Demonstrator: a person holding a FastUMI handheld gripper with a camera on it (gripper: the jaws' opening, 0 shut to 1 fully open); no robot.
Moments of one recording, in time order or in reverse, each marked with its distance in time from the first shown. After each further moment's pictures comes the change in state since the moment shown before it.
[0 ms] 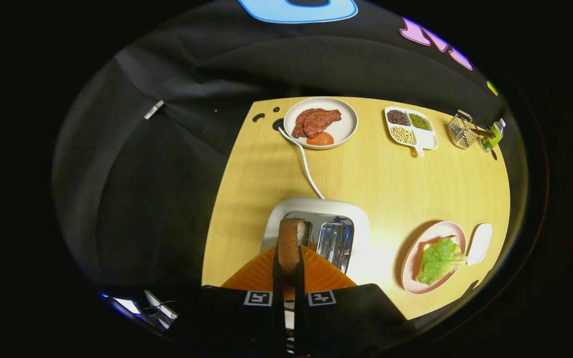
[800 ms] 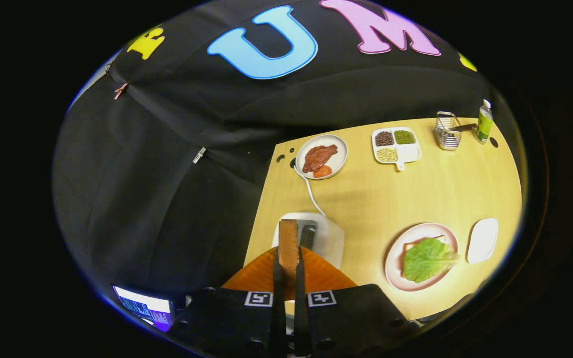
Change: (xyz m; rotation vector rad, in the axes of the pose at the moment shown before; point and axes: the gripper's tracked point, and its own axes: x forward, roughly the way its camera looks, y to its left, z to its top) arm -0.149 -0.091 0.012 0.106 -0.171 0.219
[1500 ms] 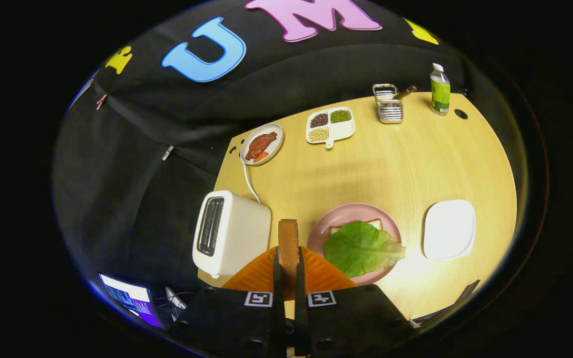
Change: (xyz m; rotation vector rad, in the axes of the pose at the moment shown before) arm -0.015 -0.180 -0.048 0.071 0.038 -0.037
